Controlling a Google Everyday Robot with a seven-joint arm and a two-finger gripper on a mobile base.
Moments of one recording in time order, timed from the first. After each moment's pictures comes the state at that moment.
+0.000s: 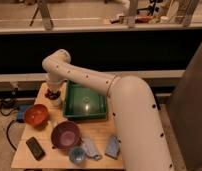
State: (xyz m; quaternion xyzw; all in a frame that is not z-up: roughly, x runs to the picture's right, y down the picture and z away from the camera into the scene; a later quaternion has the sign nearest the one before) arm -0.266 -0.002 0.836 -0.13 -0.28 -0.45 0.84
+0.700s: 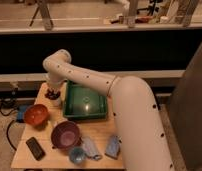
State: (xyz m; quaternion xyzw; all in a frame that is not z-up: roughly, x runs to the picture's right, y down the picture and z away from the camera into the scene) arm -0.266 -0.002 0.836 -0.13 -0.28 -0.45 0.84
